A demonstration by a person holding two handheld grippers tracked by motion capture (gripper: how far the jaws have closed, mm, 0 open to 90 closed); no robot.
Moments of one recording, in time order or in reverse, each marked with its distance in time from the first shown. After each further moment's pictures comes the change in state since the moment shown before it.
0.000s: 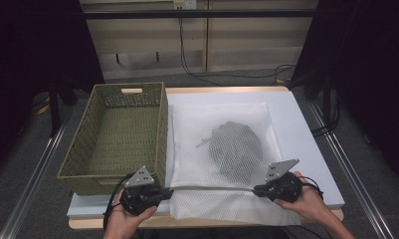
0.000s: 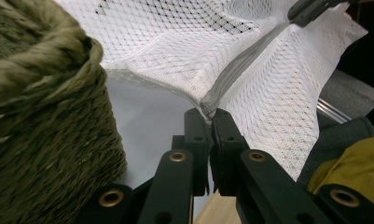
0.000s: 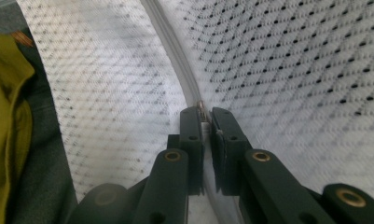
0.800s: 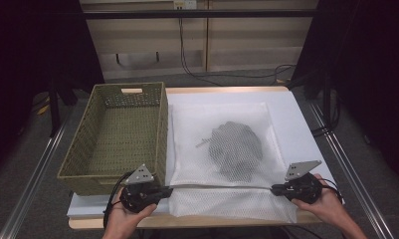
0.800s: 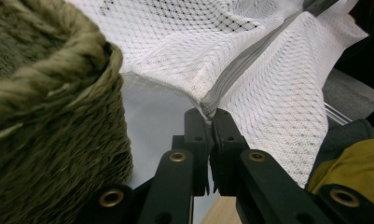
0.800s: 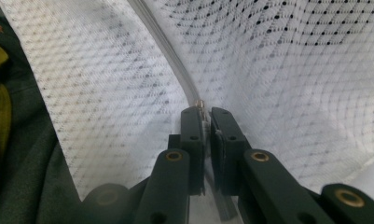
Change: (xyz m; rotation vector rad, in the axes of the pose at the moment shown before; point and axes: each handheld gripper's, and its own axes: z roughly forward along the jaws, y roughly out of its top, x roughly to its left) left arm 0.003 0.002 0.001 0.002 -0.009 -0.005; right arm -0.016 -0.037 -0.026 0.008 -0.070 0.082
